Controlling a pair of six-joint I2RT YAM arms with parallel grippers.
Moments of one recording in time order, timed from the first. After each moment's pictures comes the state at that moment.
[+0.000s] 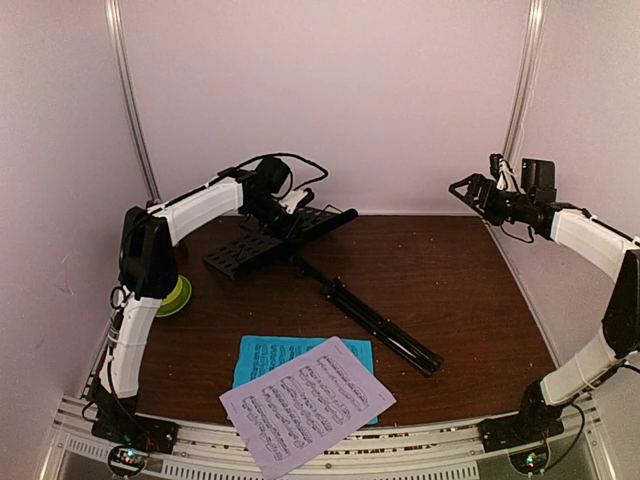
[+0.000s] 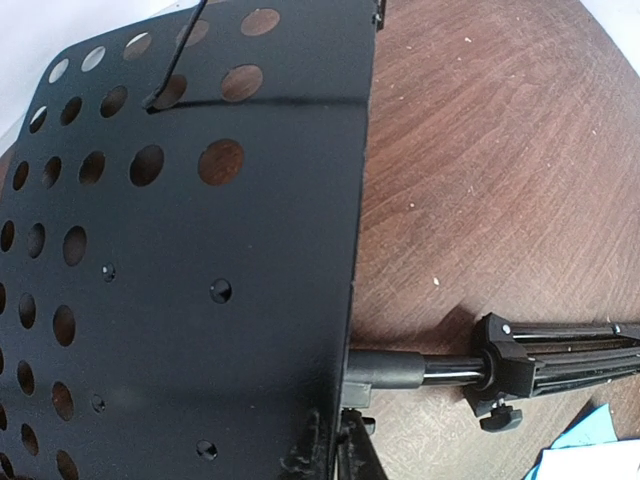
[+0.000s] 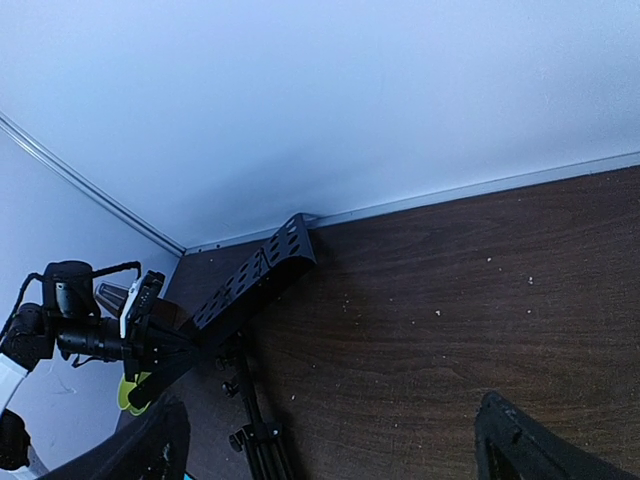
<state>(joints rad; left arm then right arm) -0.55 2.38 2.27 -0.89 0.26 0.05 0.00 1.44 1.15 -0.09 -0.56 0.46</state>
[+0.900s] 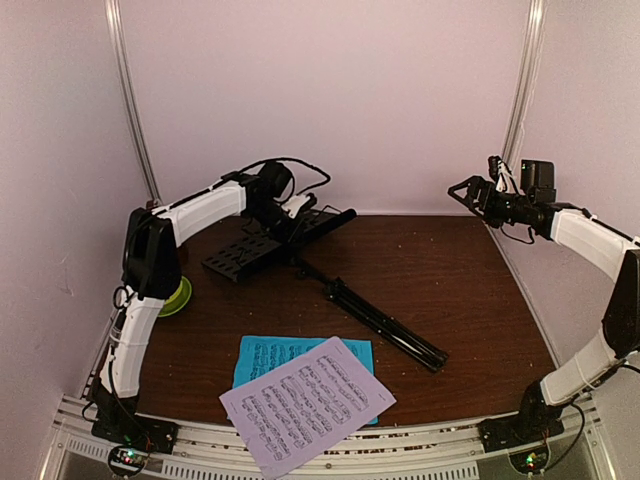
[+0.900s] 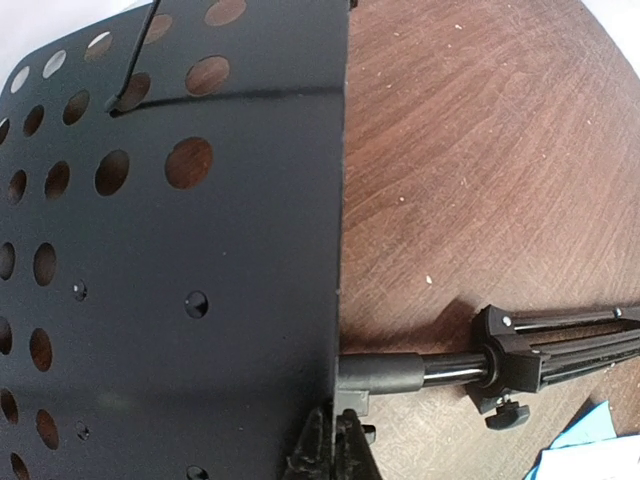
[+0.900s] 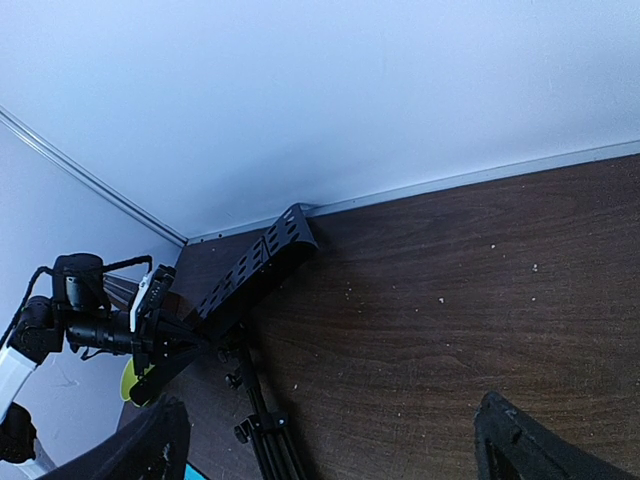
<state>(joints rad) -0.55 2.41 2.27 -0.88 0.28 0.06 0.00 1.44 1.15 -0.12 -0.58 0.45</state>
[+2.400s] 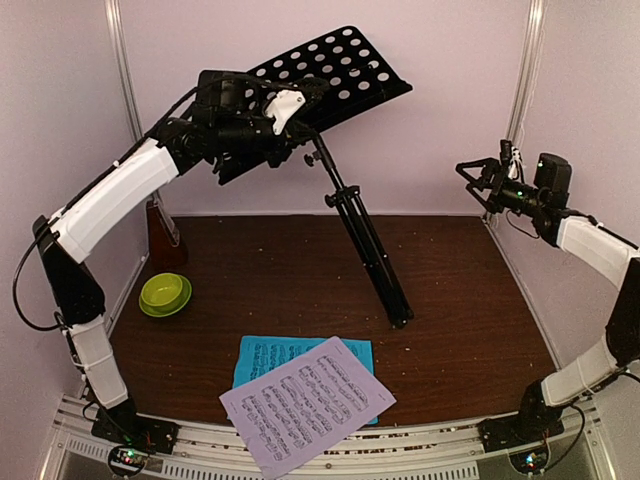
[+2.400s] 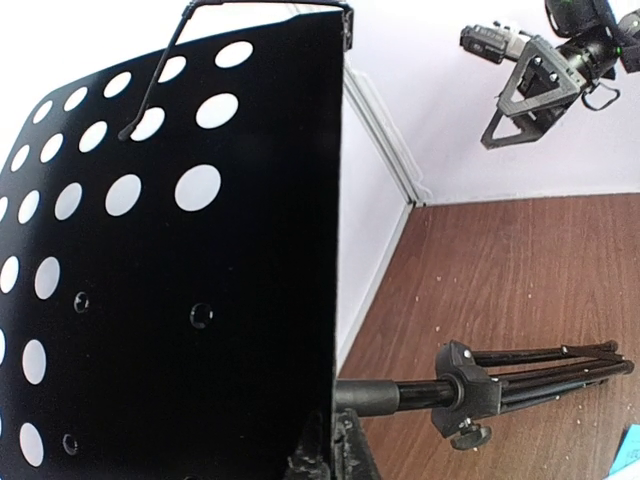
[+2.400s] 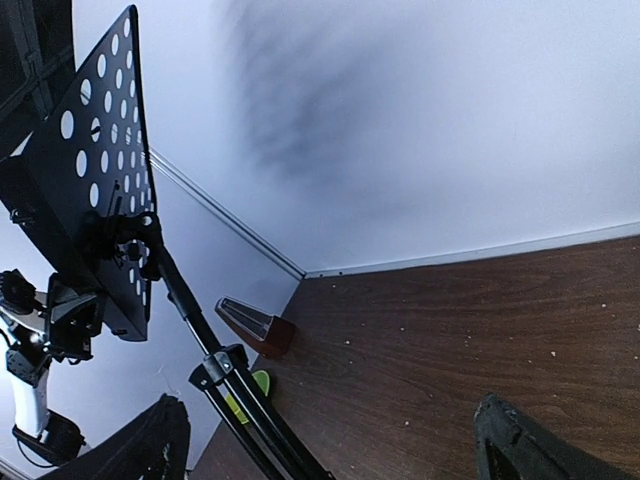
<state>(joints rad) -0.69 1.84 2.10 -0.47 0.23 0.60 -0.04 1.39 1.09 0.21 -0.81 0.71</state>
